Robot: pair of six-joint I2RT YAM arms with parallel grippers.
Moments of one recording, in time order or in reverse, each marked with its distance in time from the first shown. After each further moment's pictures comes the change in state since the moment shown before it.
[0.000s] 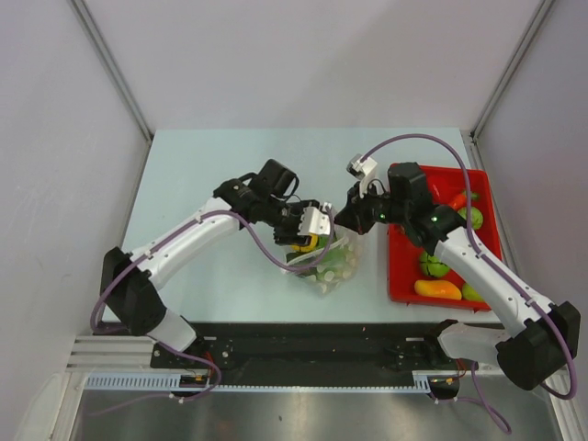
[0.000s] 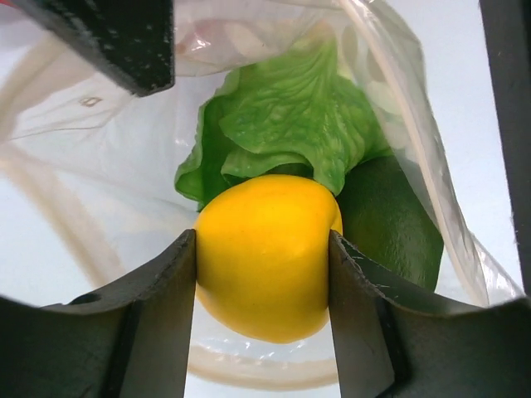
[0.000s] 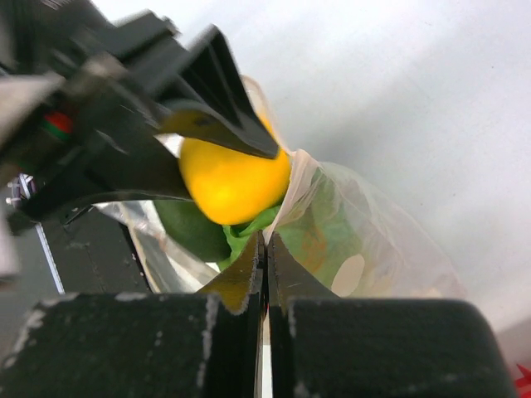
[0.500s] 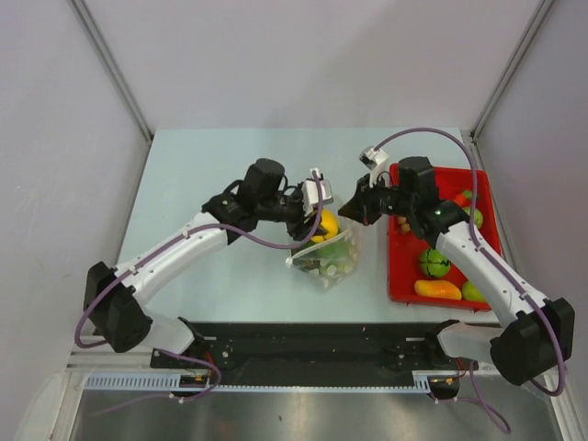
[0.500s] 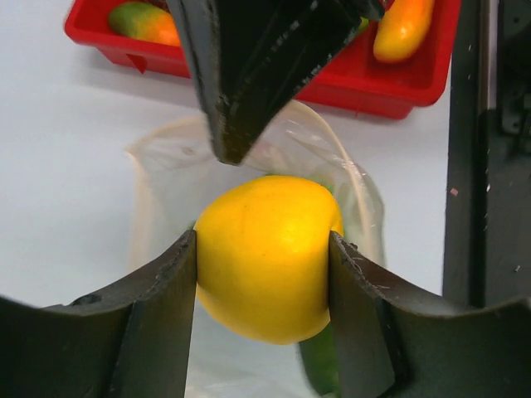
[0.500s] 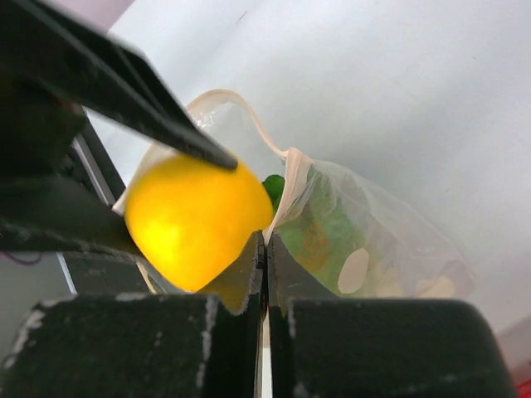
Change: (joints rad) left arm 0.007 -0.143 -0.110 0.391 0.077 -0.545; right arm -0.084 0.032 -0.005 0.052 -0.060 0.080
